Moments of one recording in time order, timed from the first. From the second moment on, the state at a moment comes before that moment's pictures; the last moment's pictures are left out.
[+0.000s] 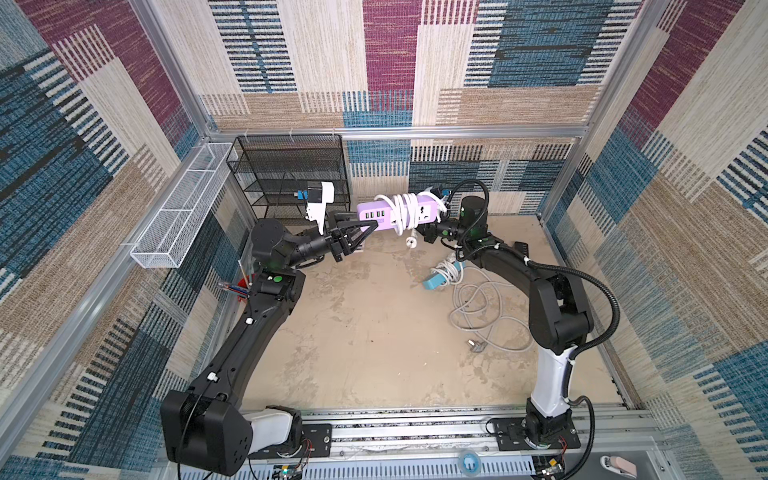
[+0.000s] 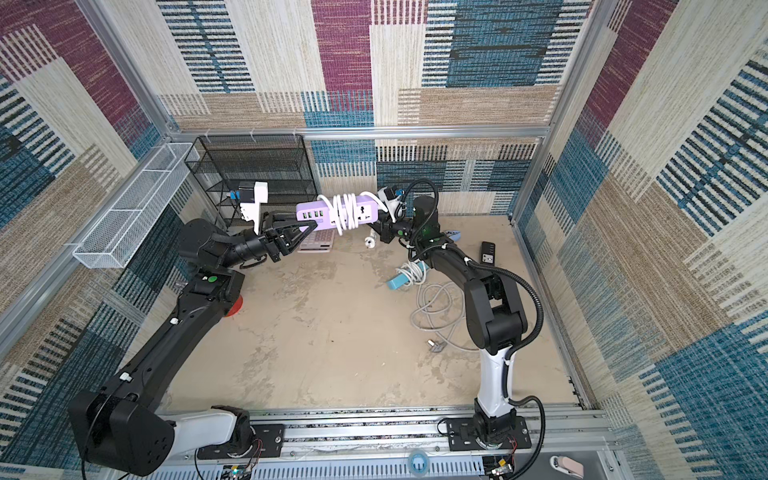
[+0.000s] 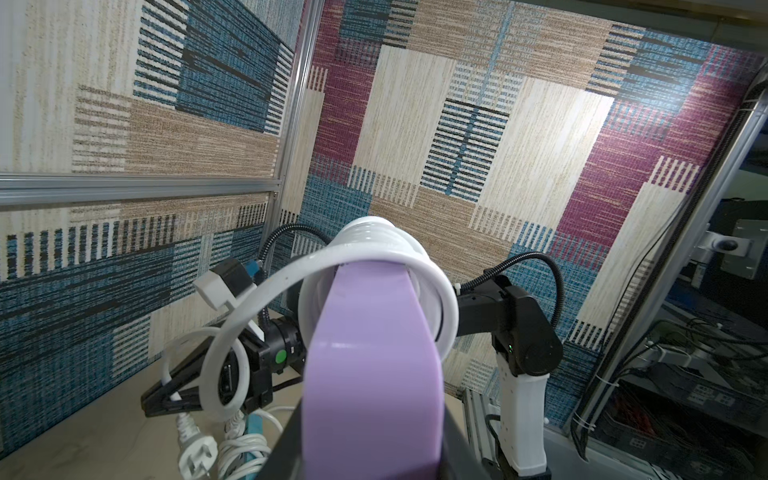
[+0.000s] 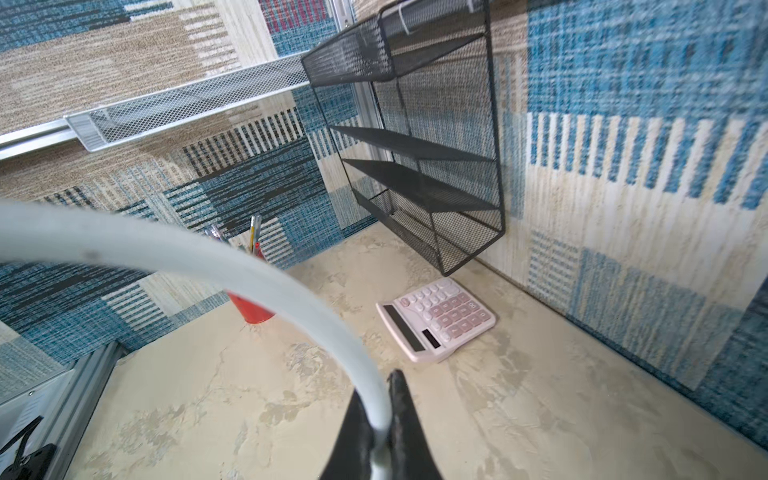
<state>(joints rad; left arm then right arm) -0.23 1.29 1.17 0.52 1.02 -0.60 0.31 2.00 1.58 0.32 -0.80 0.17</state>
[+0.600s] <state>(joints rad) -0.28 1.36 1.19 0.43 1.02 -0.57 0.16 2.12 2.49 -0.08 -0.79 0.09</state>
